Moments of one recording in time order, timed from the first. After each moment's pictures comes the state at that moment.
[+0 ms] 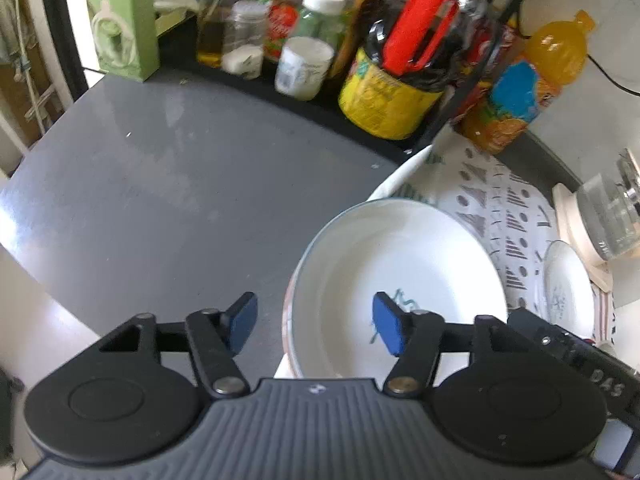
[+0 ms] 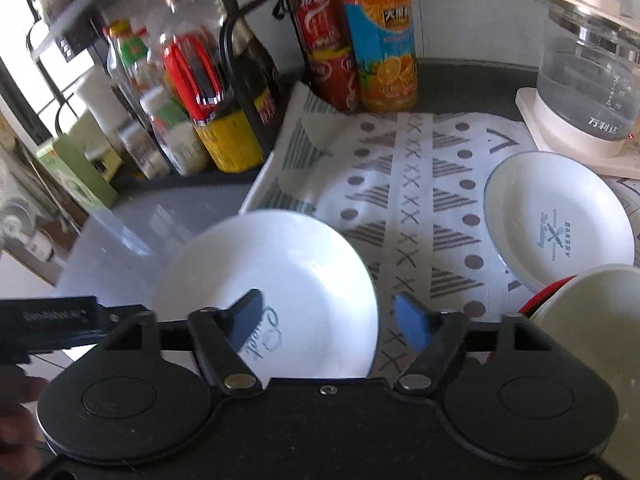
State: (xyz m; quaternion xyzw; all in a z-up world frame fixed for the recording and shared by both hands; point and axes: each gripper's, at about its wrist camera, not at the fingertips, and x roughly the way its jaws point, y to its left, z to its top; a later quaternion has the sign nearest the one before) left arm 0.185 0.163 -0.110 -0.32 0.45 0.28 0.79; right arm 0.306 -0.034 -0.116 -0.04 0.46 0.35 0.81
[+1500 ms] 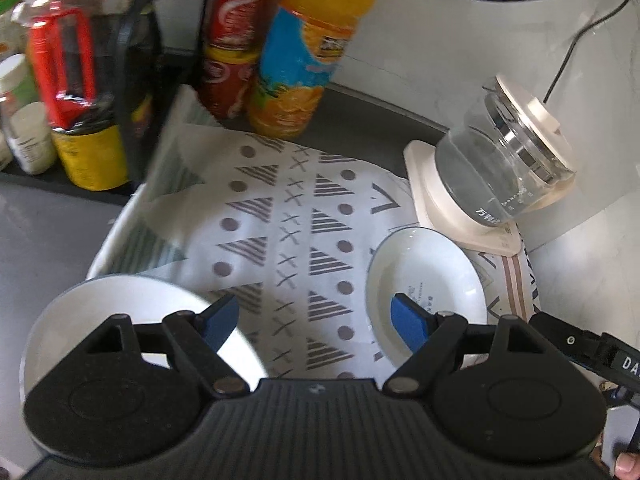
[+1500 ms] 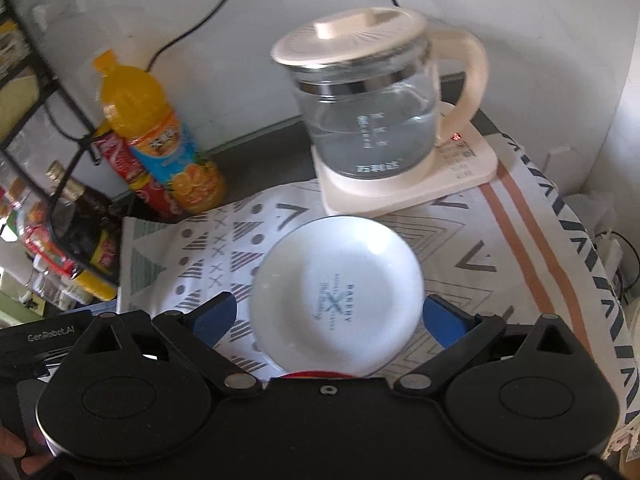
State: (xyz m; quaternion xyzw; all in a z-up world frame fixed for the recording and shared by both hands) left arm 0.377 0.066 -0.091 -0.27 0.47 0.12 0.83; right arm 0.432 -0.193 -0.089 0.06 0.48 0.21 0.85
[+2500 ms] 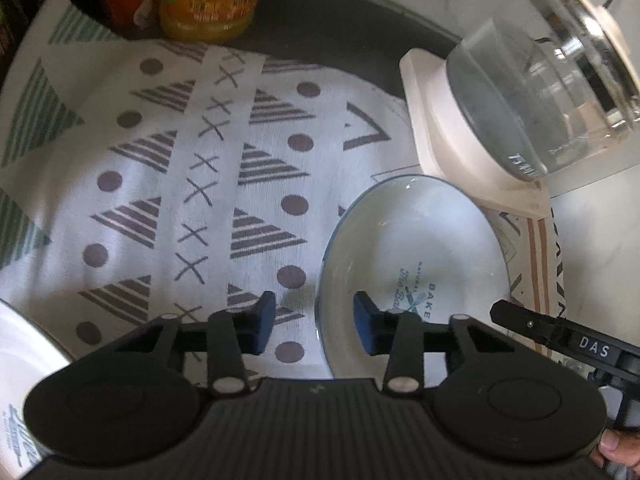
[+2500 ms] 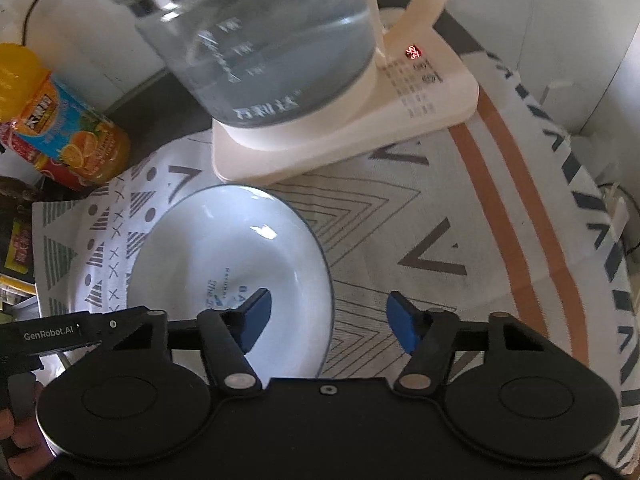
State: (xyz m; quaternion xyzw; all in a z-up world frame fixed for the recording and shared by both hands) left arm 0.467 0.031 -0.182 -0.29 0.56 0.09 0.77; right arm 0.524 -0.220 -0.186 0.05 0.59 0.19 0.78
